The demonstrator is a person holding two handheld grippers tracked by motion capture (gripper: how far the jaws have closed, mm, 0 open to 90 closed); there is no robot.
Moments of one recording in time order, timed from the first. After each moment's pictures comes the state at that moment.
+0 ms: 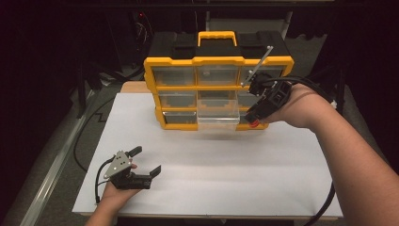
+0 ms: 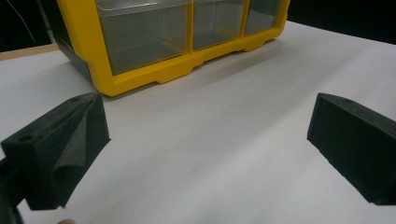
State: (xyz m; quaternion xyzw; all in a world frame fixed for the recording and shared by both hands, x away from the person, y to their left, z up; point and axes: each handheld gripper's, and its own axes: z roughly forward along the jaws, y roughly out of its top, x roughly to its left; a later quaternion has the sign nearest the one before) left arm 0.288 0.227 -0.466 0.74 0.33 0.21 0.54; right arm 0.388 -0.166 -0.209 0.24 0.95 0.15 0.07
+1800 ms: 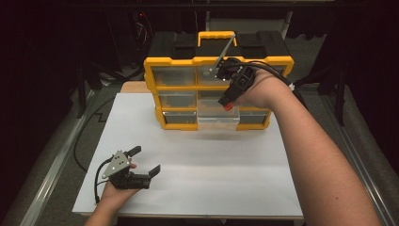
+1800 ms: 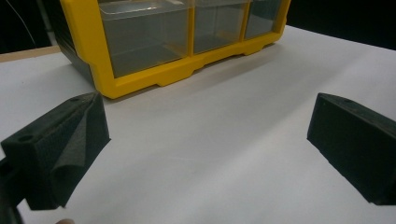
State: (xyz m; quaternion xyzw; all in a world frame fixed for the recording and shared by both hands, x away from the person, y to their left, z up) left arm 0.288 0.229 -0.465 0.74 0.33 0.21 0.55; right arm 0.438 -0.104 -0.213 0.23 0.96 0.15 0.10
